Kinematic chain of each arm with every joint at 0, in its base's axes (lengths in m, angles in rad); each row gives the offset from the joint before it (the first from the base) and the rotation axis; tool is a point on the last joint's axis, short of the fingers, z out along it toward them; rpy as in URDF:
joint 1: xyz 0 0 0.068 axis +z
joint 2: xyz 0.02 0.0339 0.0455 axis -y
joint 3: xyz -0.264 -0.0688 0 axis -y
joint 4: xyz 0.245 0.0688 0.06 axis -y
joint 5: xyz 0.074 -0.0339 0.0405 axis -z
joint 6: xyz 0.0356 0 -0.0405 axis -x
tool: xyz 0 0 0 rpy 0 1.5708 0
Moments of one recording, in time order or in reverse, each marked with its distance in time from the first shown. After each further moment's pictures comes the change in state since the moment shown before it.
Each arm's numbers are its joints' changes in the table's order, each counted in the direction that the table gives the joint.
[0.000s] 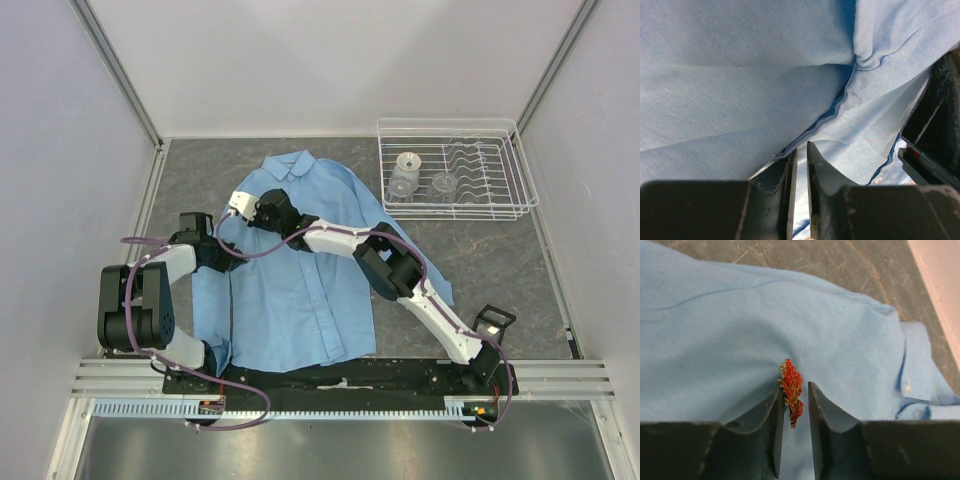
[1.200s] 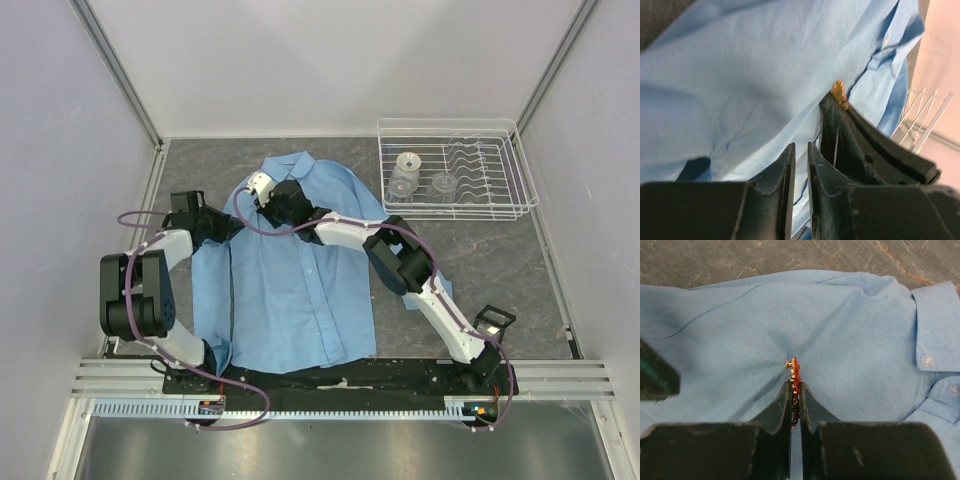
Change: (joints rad) left arm 0.022 -0.049 0.128 0.184 0.111 -0.030; right arm -0.061 0.075 -0.106 0.037 -0.150 -0.346
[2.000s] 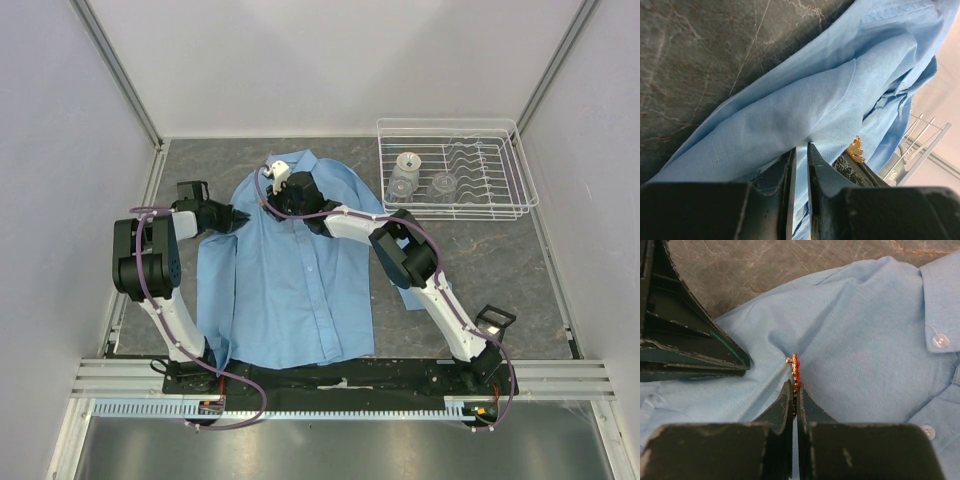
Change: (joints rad) left arm 0.022 -0.324 0.217 0.035 0.059 0.079; right arm -0.071 0.000 -0.026 0.058 -0.122 -0.288
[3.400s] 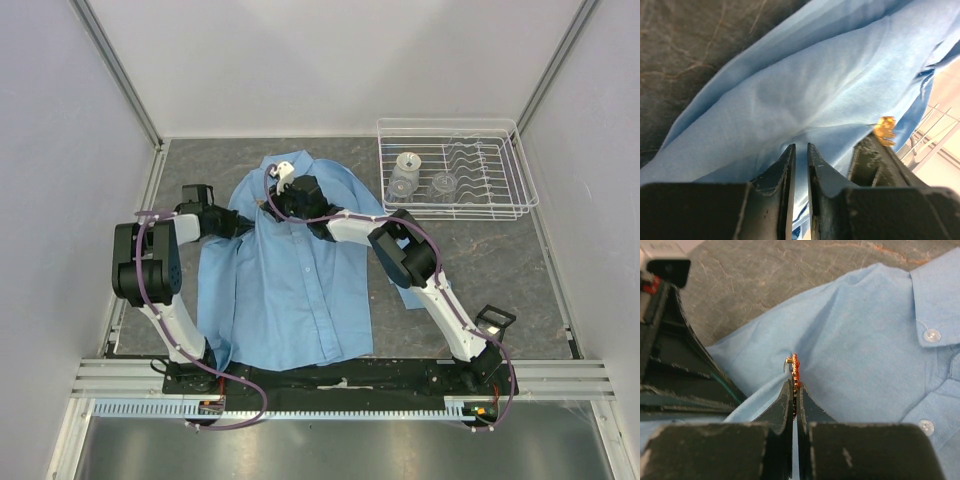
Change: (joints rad) left arm -0.033 0.050 -0.051 -0.075 0.004 0.018; right arm -0.005 0.000 -0.074 0.190 -0.038 -0.112
